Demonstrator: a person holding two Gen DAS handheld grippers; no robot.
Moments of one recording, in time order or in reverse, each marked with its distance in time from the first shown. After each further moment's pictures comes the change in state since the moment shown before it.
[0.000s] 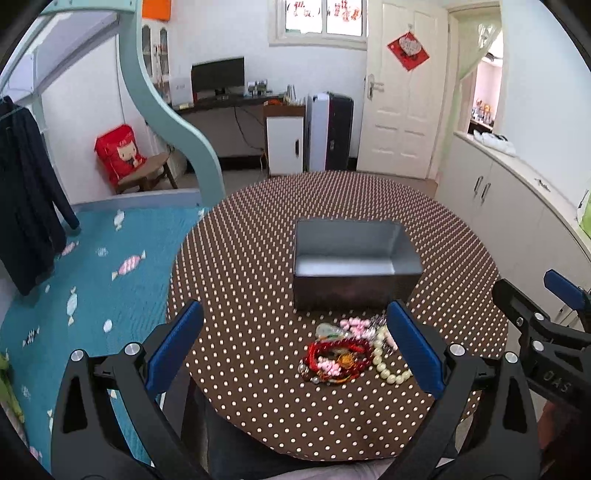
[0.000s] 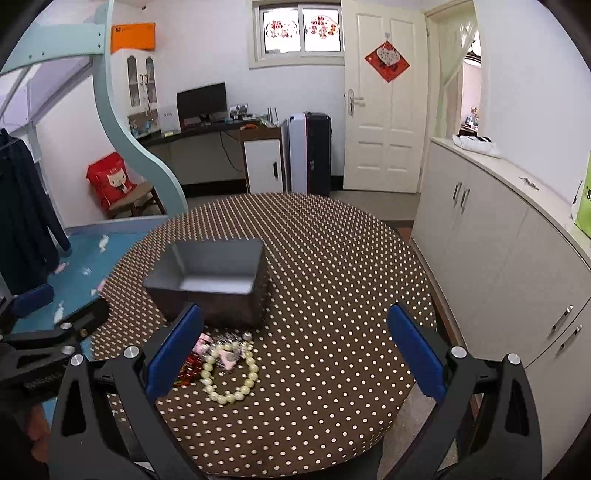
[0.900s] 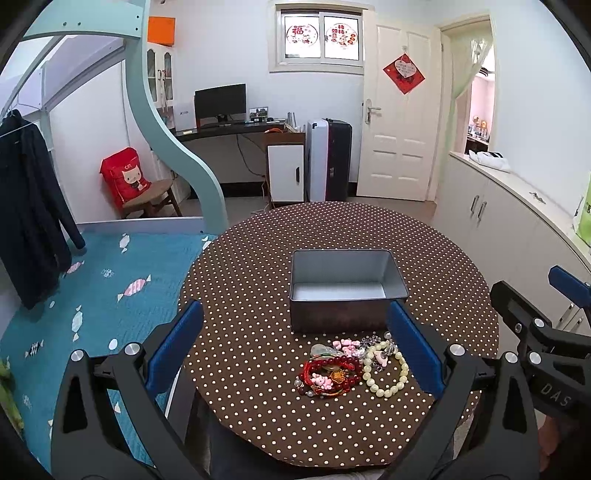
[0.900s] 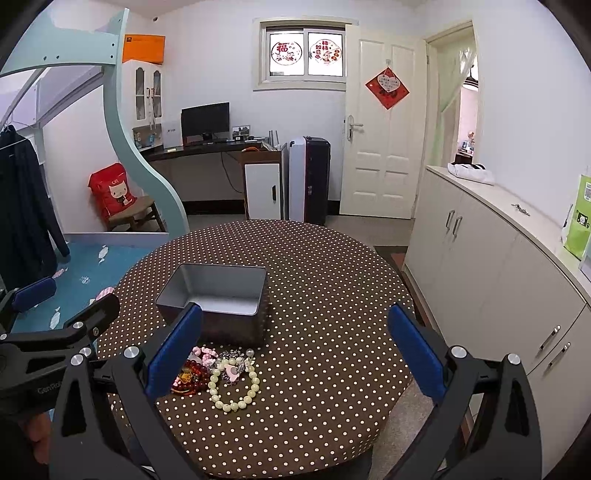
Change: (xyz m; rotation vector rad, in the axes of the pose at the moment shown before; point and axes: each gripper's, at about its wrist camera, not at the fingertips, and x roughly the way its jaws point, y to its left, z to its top) left arm -0.036 -0.012 0.009 0.015 -0.128 0.016; right arm -0.039 0.009 0.010 -0.031 -0.110 -0.012
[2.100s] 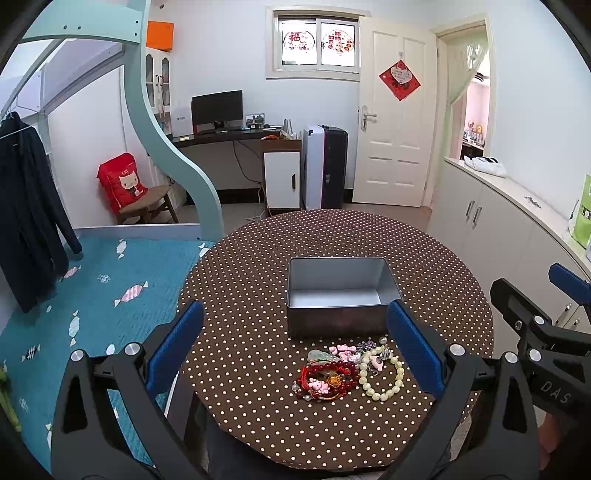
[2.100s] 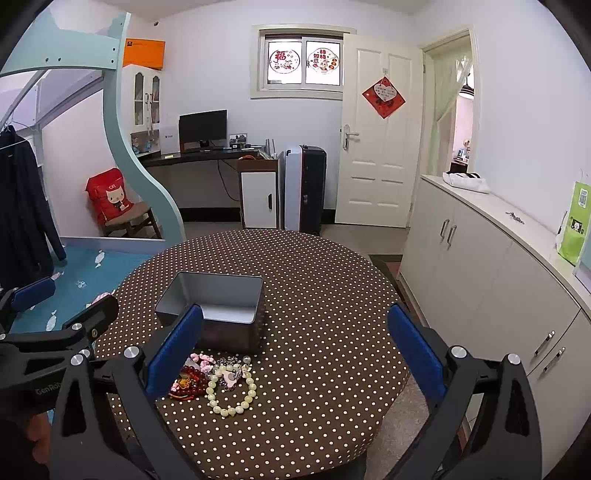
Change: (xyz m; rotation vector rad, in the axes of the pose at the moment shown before) left arm -0.010 0.002 0.001 0.002 -0.032 -0.019; right arm -0.006 -0.001 0.003 -0.007 -0.037 -0.019
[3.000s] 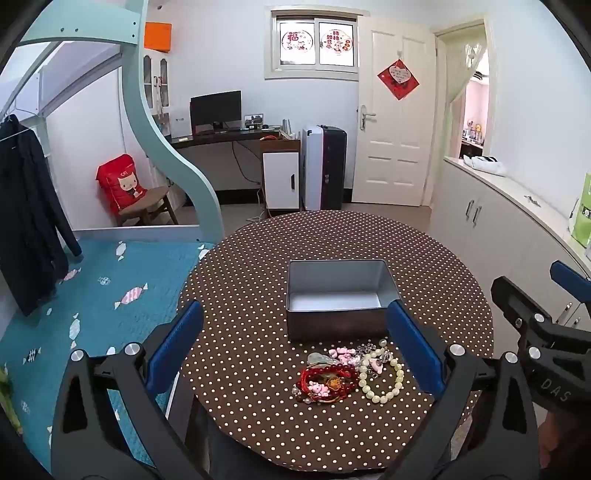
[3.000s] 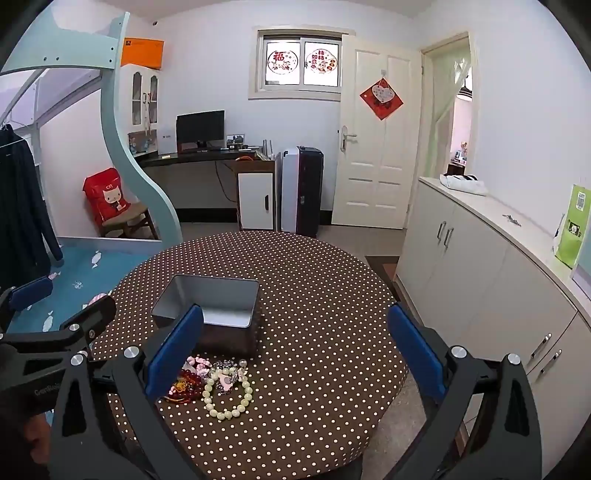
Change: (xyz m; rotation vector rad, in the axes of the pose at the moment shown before) left arm 0.003 -0.002 0.004 0.008 0.005 0.000; right arm 0.001 0.002 0.004 -0.006 0.000 -0.014
